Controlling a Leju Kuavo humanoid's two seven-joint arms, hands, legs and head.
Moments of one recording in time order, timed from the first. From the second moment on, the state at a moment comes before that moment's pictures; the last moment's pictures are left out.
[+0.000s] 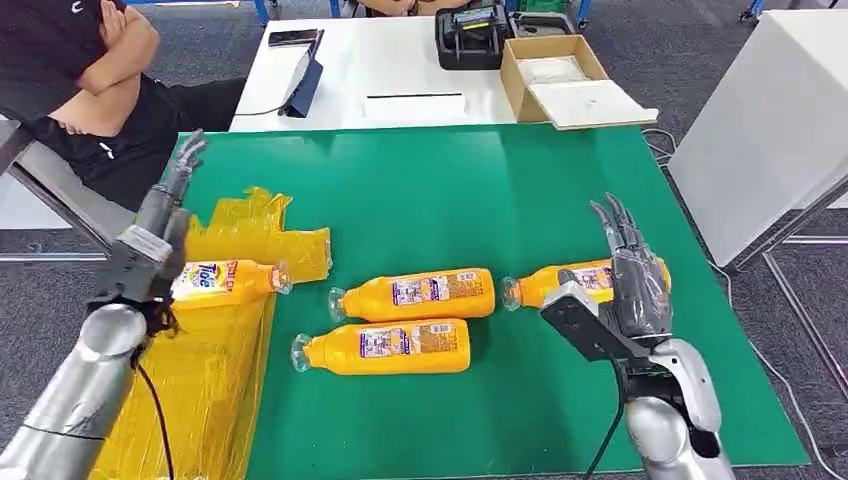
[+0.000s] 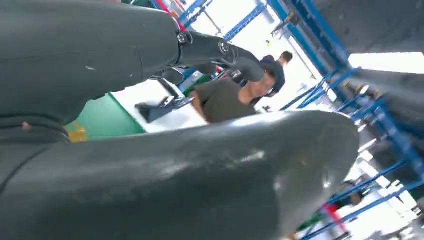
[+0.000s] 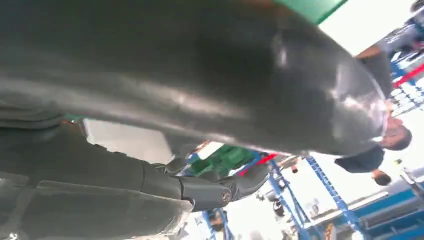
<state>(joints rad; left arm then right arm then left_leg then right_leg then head) -0.39 0.33 -0.12 -1.39 -0.09 0.03 -0.49 -0.11 -0.15 0.22 -1.67 0.86 0.00 -0.04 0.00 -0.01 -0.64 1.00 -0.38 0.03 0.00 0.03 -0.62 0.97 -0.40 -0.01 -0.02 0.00</state>
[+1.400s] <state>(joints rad) -0.56 0.27 -0.06 -1.15 0.02 -0.05 -0.55 -0.16 -0.58 0.05 -1.37 0.89 0.20 -0.18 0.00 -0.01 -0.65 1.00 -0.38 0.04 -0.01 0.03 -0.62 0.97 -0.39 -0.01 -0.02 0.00</state>
